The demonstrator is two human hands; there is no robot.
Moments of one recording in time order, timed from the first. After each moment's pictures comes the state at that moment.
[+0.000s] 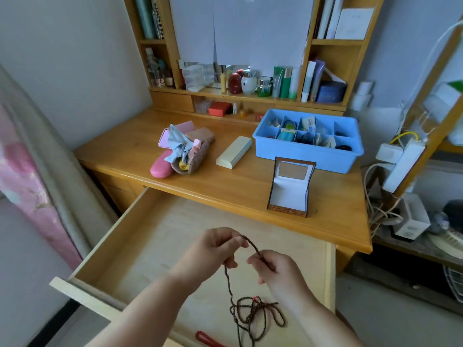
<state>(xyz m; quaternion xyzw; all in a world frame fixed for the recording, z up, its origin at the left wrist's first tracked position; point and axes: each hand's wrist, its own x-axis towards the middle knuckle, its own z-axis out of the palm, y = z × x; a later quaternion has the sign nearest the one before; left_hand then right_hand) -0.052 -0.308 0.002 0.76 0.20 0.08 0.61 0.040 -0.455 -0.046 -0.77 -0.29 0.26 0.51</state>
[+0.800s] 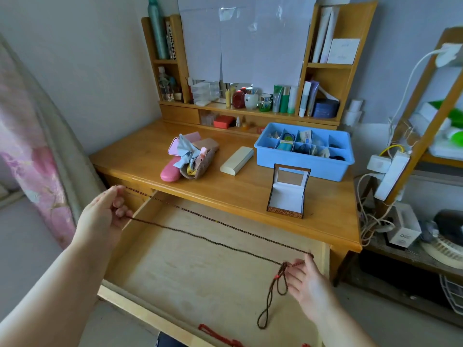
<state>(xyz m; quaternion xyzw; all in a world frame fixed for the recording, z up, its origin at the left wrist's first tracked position) -0.138 -0.159 0.038 0.44 0.32 0.44 0.71 0.060 -0.501 -0.073 -0.54 0.13 0.38 0.74</state>
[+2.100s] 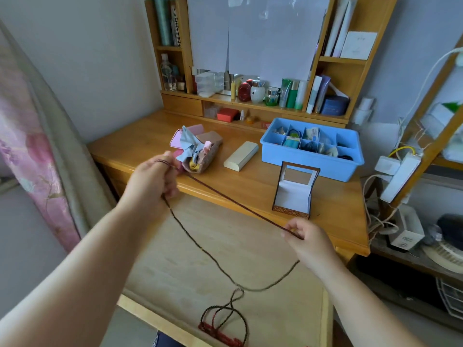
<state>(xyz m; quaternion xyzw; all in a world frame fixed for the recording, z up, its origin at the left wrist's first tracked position) -0.068 -0.211 0.090 0.55 0.27 0.35 0.71 0.079 -0.467 0.002 -0.84 -0.28 0.14 0.44</state>
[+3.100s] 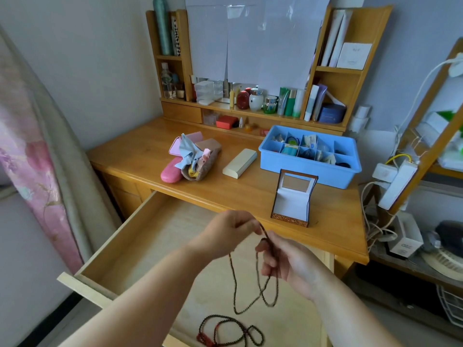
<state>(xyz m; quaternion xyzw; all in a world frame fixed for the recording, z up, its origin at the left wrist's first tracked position) -0.036 -0.305 0.052 0.87 0.14 0.08 0.47 0.064 -0.455 -0.003 -0.55 -0.19 0.49 0.65</state>
